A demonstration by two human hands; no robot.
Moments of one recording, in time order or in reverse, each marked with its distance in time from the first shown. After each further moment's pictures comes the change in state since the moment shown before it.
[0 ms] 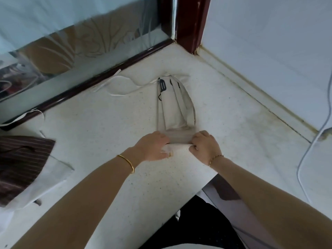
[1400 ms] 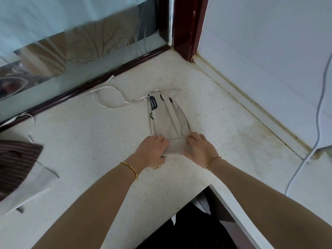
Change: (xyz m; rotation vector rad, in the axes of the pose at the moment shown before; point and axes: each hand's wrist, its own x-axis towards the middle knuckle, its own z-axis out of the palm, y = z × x) left_hand 0.045 0.022 0.004 0.181 0.109 -0.064; right_hand 0.028 0.049 -0.014 -0.019 -0.140 -0.065
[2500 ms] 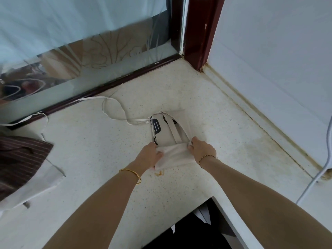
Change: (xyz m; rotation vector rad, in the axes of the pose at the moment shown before) left_hand -0.005 -0.004 -0.004 -0.839 -0.085 -0.724; right_hand 0.037 -0.018 -0.016 0.065 -0.121 0.345
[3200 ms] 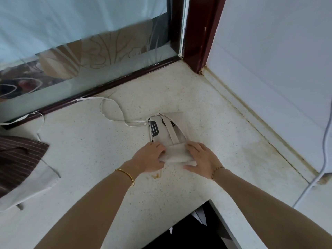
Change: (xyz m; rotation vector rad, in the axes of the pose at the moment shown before) left_hand 0.004 -0.004 -0.006 0.503 0.045 0.560; right_hand -0.009 0.044 0.018 -0.087 0.216 -0.593
